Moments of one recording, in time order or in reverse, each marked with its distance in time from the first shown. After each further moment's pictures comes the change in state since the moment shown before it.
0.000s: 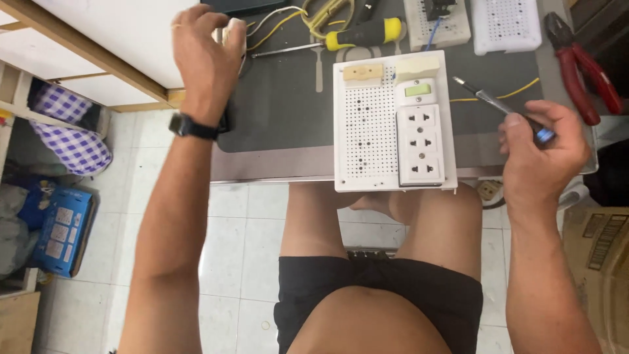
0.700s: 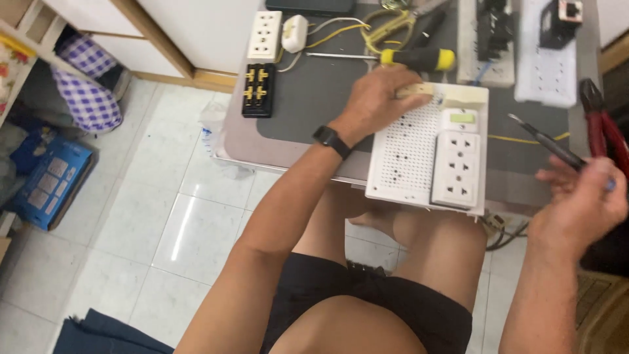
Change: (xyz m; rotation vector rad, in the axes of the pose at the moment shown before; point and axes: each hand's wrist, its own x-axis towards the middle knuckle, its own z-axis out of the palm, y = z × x) left_hand -0.035 0.131 0.077 -0.568 -0.271 -0.062; right_hand 0.017 0.038 -0.009 0.305 0.160 0.230
